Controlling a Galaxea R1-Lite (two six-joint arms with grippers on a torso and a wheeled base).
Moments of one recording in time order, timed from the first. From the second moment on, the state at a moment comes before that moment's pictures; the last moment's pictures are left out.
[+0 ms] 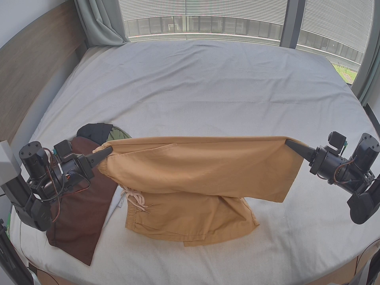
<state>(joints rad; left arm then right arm) 0.00 1.96 -0.43 -1.55 -0.68 -0.47 0.13 1.82 -0.38 -1.54 0.65 0.49</state>
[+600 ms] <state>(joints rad) -0.03 2.05 -0.59 -1.55 -0.59 -0.48 0.13 1.97 -0.58 -1.54 0.65 0.50</state>
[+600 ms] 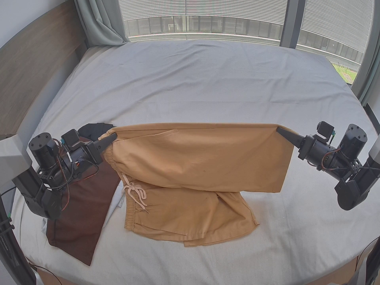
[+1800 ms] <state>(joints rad) -0.06 2.29 -0.91 -1.55 -0.47 -0.59 0.11 2.31 -1.06 -1.52 0.60 0.56</state>
